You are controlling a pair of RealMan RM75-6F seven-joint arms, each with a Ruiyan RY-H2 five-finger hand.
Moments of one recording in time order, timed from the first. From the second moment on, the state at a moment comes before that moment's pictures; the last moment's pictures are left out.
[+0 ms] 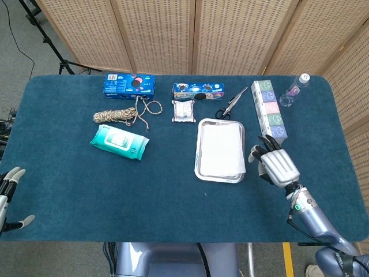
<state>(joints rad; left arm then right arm) -0.02 -0.92 0.03 -1.87 1.50 1.46 0.01 0.54 -1.19 0.11 -1.60 -1.40 1.07 -0.11</state>
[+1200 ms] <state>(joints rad) -0.01 -0.94 0.03 -1.87 1.51 1.47 0.05 0.62 -1.41 0.09 -1.44 -1.29 0.96 -0.37</state>
